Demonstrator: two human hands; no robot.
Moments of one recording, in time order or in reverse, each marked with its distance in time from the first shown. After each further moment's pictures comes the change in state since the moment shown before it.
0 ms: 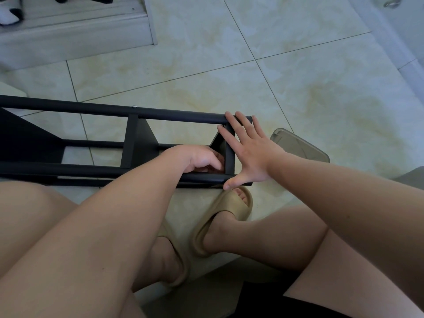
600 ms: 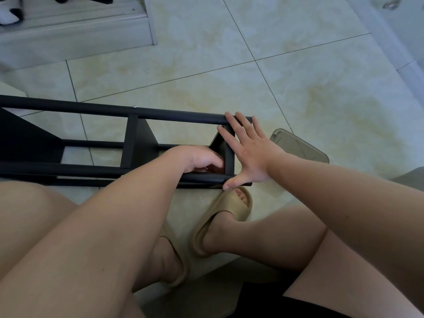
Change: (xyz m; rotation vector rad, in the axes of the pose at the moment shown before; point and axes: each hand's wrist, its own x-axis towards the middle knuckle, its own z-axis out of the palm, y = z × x) left_hand -0.003 0.002 0.002 0.014 0.022 -0.008; right_hand -0.001 0.000 -0.001 0.003 -0.007 0.004
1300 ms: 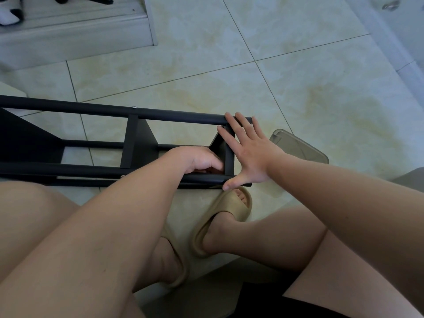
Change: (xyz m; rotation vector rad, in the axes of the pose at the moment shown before) left_hand 0.001 0.001 0.002 0.035 0.028 -0.004; right_hand 0.001 0.000 0.002 0.000 0.015 0.001
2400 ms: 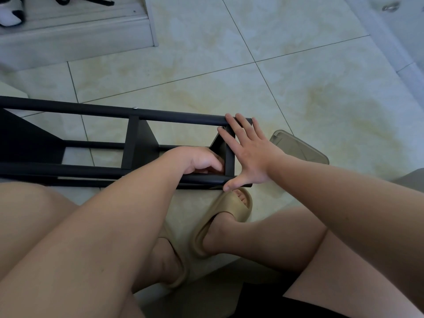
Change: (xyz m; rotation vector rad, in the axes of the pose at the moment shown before) left_hand -0.001 -0.001 -0.003 -0.039 -0.050 0.011; right_hand 0.000 0.001 0.002 -0.007 0.008 -0.002
